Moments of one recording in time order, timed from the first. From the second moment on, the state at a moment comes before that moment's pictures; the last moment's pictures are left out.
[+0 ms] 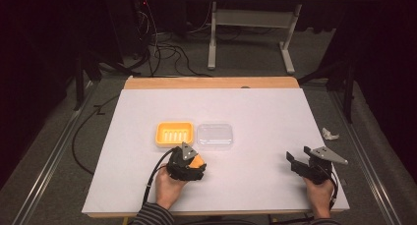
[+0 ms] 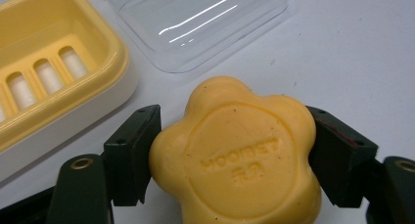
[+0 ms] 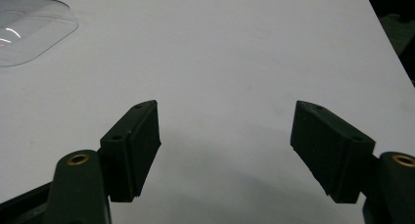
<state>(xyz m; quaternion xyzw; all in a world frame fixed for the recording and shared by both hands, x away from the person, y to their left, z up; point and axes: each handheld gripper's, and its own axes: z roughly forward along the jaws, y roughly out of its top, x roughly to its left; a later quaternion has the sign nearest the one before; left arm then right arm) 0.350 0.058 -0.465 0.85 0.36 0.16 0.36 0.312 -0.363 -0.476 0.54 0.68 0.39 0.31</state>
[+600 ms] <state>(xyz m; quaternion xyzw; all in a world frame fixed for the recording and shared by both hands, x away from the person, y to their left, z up) 0.345 0.076 -0.449 0.85 0.36 0.17 0.36 0.311 -0.363 -0.476 0.54 0.68 0.39 0.31</state>
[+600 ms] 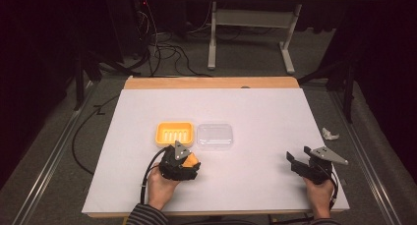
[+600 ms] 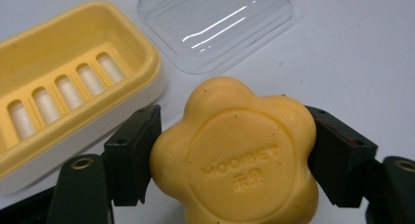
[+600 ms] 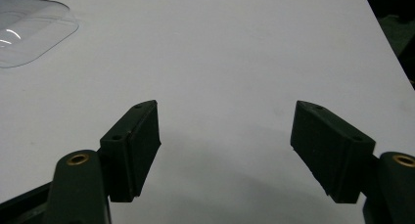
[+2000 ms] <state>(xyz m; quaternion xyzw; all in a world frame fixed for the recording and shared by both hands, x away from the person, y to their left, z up) 0.360 0.117 -0.413 0.81 0.40 0.18 0.40 0.311 -0.364 -0.476 0.54 0.68 0.39 0.31</state>
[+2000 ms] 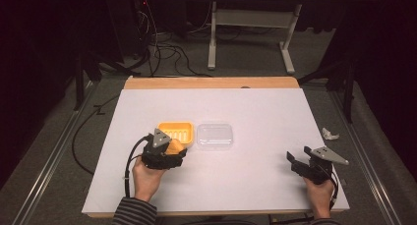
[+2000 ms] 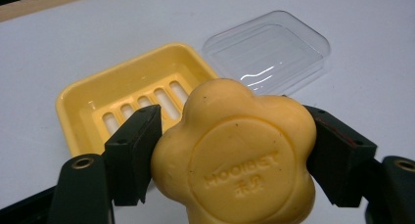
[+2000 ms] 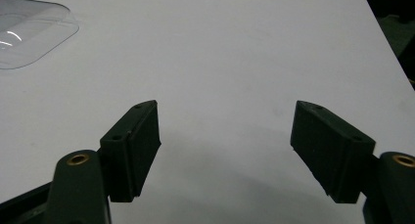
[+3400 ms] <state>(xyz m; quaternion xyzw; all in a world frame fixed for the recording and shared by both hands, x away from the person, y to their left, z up) 0.418 0.132 -0.410 0.79 0.44 0.21 0.36 0.311 -0.363 -0.476 0.54 0.68 0.39 0.31</state>
